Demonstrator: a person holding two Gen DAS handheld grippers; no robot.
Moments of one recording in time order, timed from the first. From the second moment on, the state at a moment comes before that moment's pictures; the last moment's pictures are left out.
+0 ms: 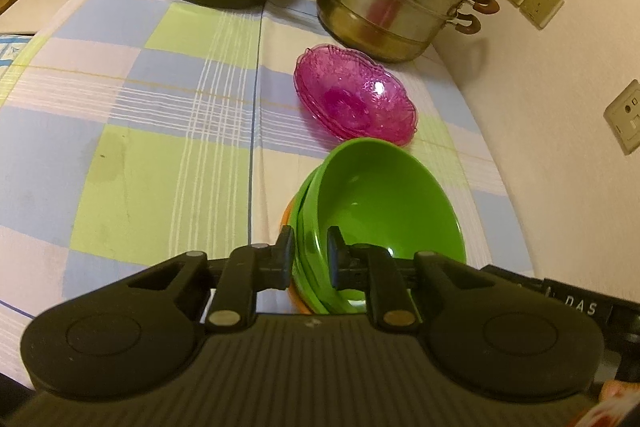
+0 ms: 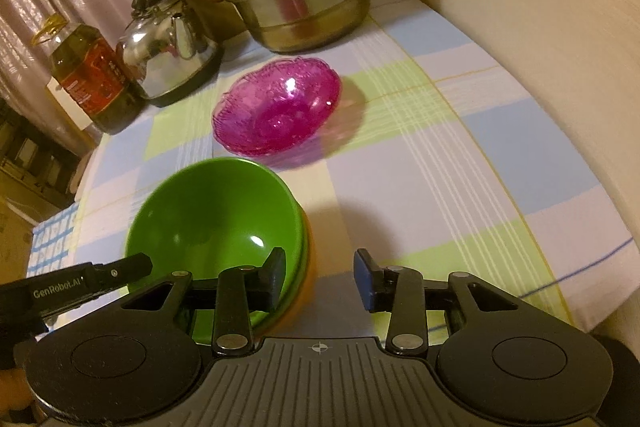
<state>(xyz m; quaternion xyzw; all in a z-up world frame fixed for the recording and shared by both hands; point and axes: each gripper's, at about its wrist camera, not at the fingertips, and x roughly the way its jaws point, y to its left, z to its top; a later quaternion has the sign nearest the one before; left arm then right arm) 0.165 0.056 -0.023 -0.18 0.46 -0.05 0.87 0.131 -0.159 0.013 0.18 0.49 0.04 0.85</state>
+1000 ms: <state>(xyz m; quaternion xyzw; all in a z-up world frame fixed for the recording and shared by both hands) 0.094 0.060 -0.019 -0.17 0.47 -0.04 0.87 0.083 -0.151 0.021 0.15 0.50 0.06 0.85</state>
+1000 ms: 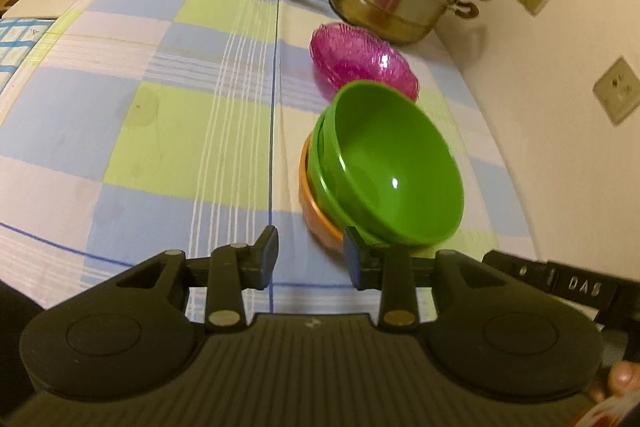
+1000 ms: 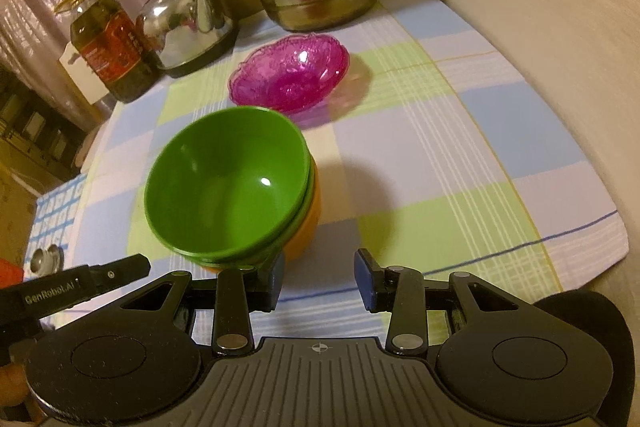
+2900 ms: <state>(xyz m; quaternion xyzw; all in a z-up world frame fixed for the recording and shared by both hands) 0.195 0.072 -0.076 -0.24 0.55 -0.06 0.80 0.175 -0.142 -0.036 0.20 0.56 0.09 0.80</state>
